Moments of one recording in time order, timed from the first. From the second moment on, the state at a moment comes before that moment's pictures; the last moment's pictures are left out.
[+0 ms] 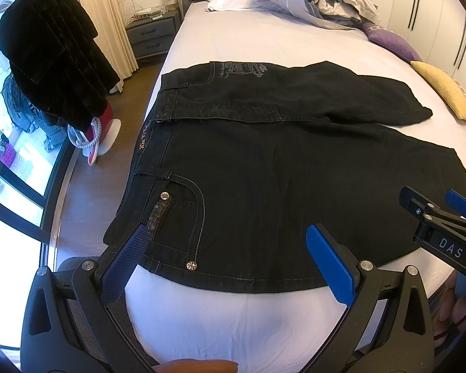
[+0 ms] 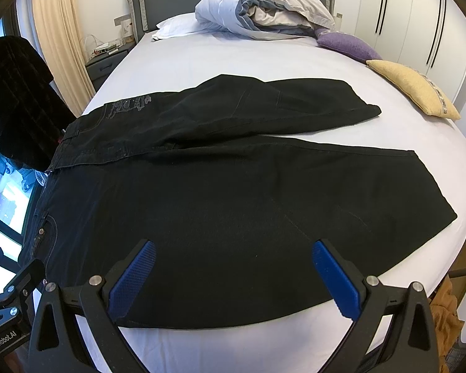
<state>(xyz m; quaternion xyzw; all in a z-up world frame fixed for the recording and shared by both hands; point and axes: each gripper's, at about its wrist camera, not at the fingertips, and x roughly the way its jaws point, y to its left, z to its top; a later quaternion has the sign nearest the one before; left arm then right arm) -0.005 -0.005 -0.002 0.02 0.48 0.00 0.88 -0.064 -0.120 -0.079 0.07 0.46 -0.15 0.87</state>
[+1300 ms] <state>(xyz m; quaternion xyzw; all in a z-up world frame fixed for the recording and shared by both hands) 0.029 0.008 -0.016 0.01 0.51 -0.06 0.86 -0.046 -0.133 -0.068 0.07 0.44 -0.06 0.89</state>
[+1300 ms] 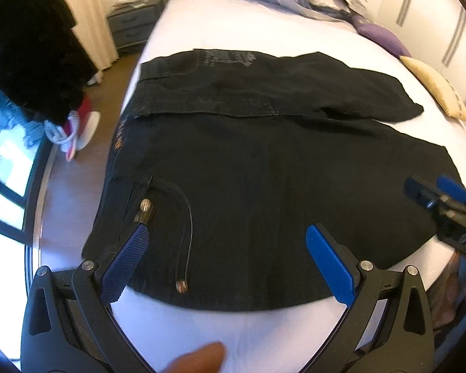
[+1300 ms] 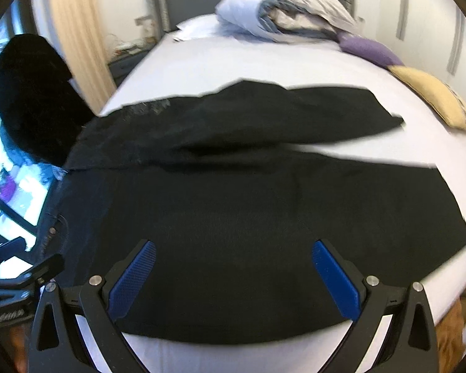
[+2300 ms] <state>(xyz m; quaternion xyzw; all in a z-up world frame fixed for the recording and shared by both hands) 0.416 0.015 -0.080 0.24 0.57 -0.35 0.70 0.257 -0.195 -0.077 -0.12 0.48 0.34 0.80</state>
